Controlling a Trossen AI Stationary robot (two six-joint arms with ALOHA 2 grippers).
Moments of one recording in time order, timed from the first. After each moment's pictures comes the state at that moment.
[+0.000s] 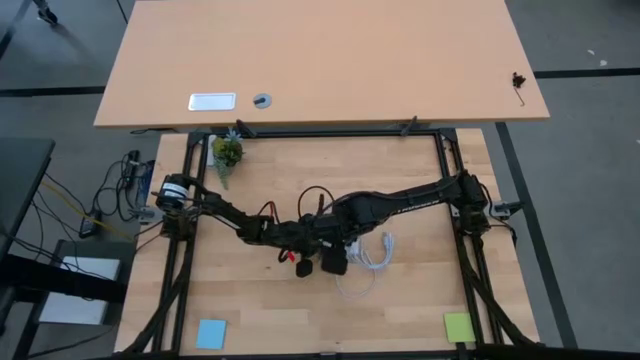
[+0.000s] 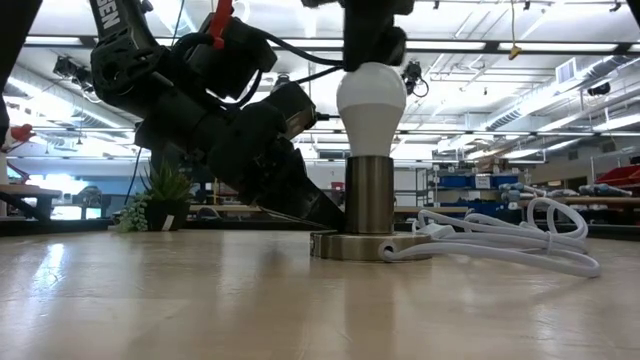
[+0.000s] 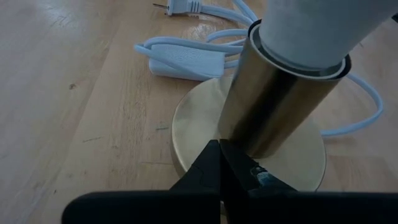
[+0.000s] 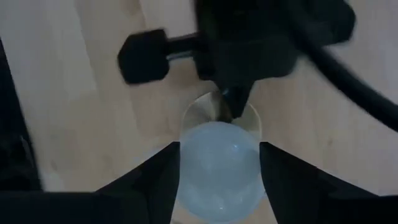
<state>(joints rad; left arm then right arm) -0.15 1.92 0.74 0.65 -0.05 -0.19 0.20 2.02 1.93 -1.19 -0.03 0.46</state>
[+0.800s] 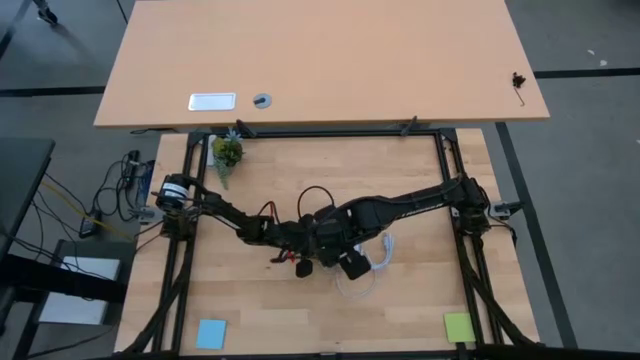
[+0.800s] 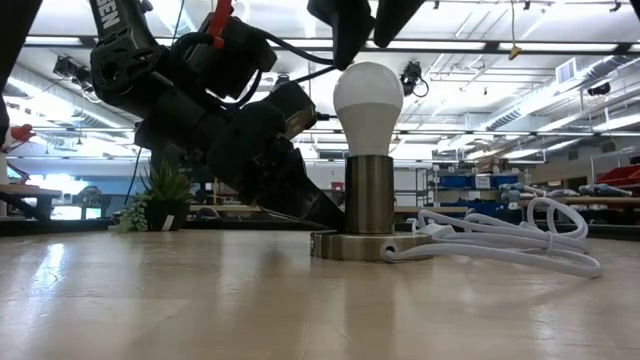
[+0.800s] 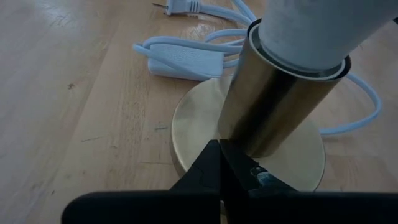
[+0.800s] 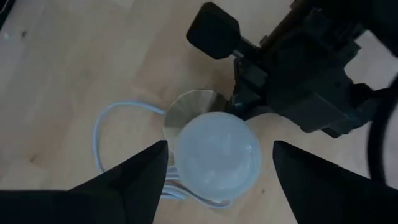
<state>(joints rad) -0.15 1.92 0.75 0.65 -0.05 -0.19 0.24 2.03 2.01 -1.26 0.01 -0.27</state>
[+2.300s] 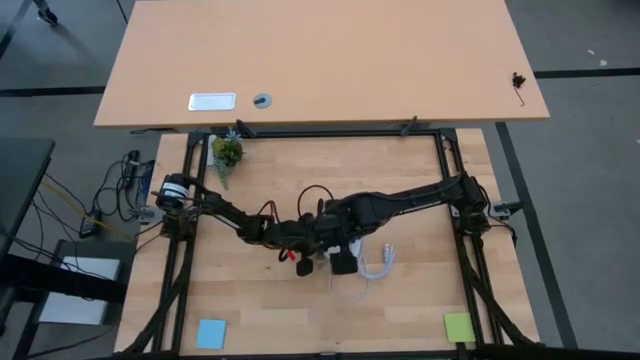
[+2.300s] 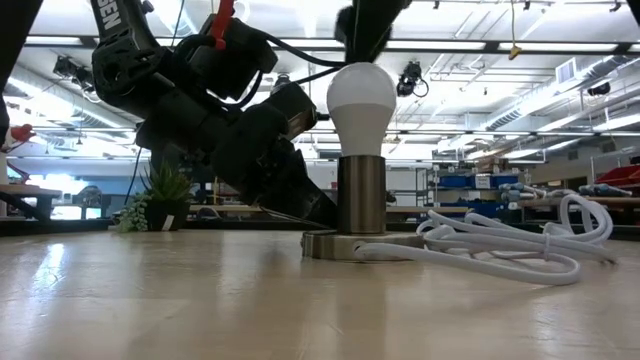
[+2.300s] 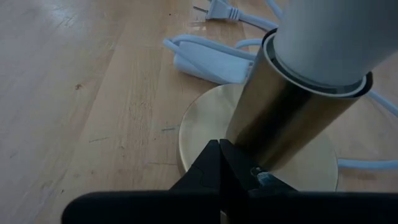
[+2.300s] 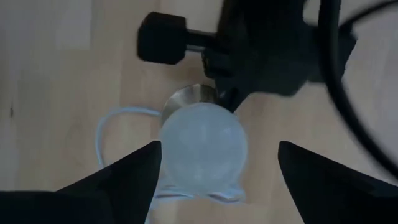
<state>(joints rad) -0.15 1.92 0.75 0.65 -0.05 -0.19 0.22 2.03 2.00 -1.26 0.04 0.11</state>
